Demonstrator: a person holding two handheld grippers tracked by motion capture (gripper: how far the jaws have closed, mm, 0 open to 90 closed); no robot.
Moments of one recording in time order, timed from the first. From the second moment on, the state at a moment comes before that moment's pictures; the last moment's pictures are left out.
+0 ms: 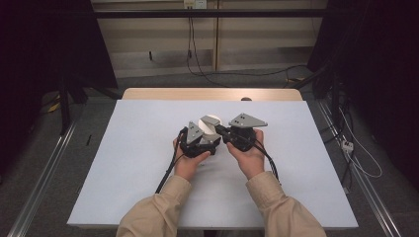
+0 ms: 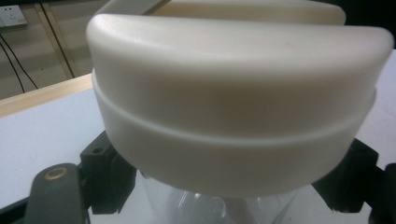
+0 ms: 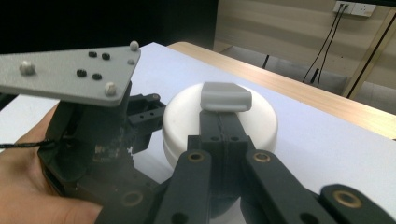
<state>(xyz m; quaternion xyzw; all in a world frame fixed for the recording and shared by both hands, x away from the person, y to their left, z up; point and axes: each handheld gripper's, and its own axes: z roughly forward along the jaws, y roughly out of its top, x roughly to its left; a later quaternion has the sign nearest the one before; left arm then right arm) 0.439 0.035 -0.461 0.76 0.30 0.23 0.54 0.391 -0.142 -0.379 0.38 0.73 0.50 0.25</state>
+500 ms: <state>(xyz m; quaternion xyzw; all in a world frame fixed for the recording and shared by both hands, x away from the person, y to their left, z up) 0.438 0.035 -0.461 0.76 0.30 0.23 0.54 0.398 -0.140 -0.371 0.38 0.73 0.51 0.25</state>
